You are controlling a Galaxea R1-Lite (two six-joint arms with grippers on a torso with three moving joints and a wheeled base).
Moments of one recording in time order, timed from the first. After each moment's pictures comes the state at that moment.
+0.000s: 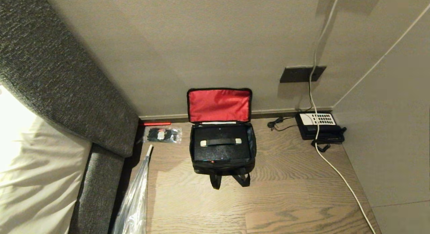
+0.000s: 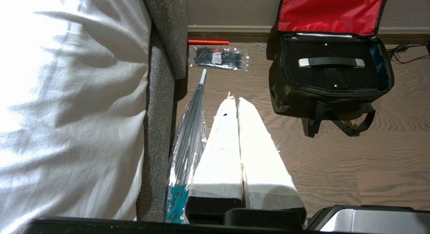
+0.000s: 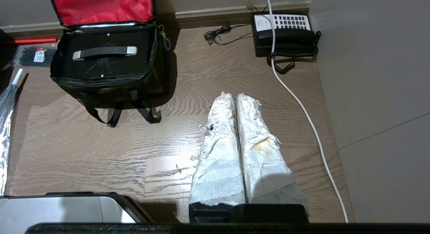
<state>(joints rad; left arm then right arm) 0.00 0.00 0.00 0.00 0.00 0.00 0.00 0.00 0.00 0.00 -0.01 0.01</state>
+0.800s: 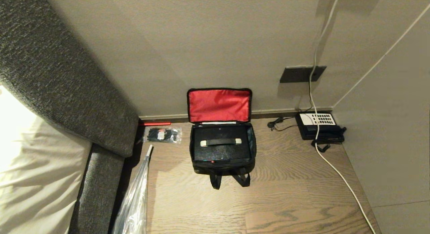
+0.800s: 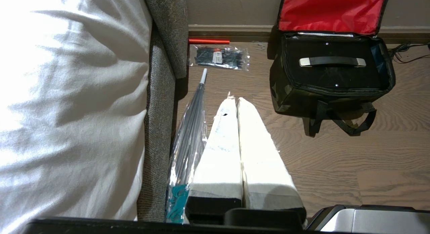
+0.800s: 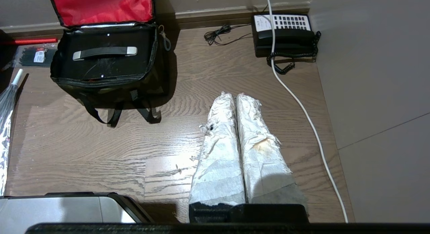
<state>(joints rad) 0.00 0.00 0.00 0.00 0.00 0.00 0.00 0.00 0.00 0.00 -0.01 0.01</state>
